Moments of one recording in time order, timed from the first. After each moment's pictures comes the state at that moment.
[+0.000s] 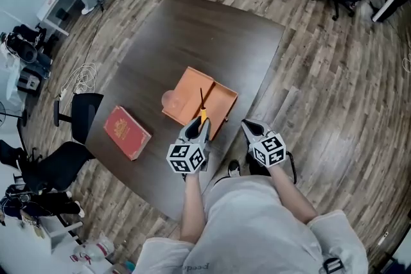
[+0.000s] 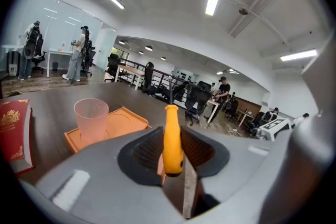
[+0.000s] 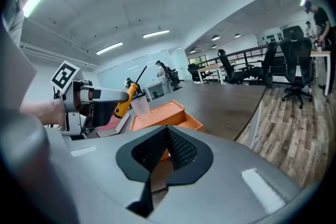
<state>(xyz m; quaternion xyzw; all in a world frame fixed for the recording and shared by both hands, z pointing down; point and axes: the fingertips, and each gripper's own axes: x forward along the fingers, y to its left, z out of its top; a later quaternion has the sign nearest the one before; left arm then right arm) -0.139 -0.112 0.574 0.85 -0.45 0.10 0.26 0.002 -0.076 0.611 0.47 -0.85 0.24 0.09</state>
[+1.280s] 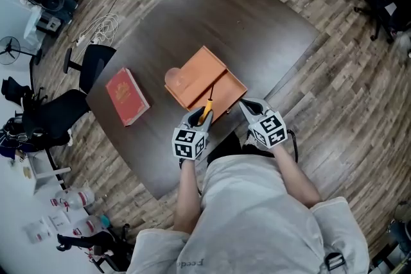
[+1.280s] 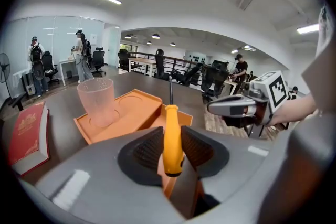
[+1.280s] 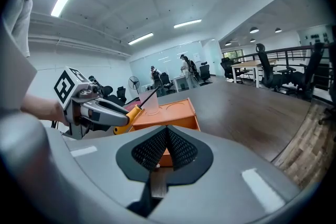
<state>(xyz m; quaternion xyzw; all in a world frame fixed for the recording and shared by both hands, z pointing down) -0.135 -0.112 0.648 0.80 -0.51 0.21 0.24 -0.014 -0.150 0.632 0.30 -0.93 0.19 0.14</state>
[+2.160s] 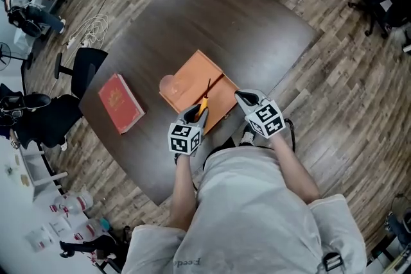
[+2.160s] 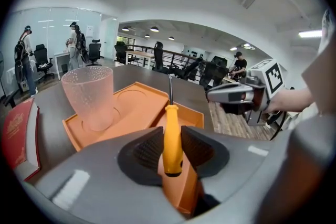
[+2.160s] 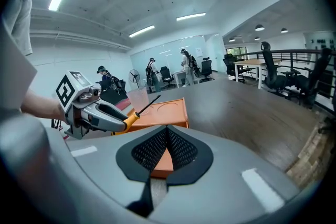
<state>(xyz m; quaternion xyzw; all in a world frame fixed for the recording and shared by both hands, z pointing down) -0.146 -0.149 0.677 0.80 -0.48 0.23 0.27 -0.023 -0.202 0.638 0.28 -0.92 0.18 0.18</state>
